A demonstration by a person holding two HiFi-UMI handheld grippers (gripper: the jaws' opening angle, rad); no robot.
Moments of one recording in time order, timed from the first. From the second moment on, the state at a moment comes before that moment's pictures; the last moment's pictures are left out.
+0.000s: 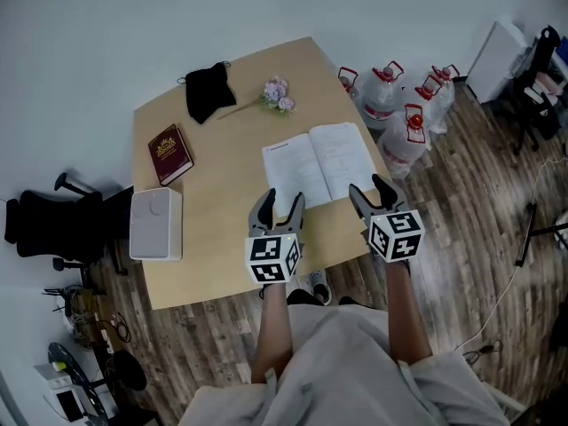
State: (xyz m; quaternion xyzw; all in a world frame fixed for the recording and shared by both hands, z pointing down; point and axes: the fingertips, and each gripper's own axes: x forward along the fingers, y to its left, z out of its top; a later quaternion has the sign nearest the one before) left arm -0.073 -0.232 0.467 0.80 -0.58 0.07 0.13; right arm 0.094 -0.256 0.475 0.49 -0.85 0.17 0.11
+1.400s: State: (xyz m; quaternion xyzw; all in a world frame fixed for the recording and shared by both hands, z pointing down) left arm -0.053 -0.305 0.515 0.85 -0.49 0.13 0.13; right arm 0.103 -0.279 0.689 0.44 -0.50 0.69 -0.29
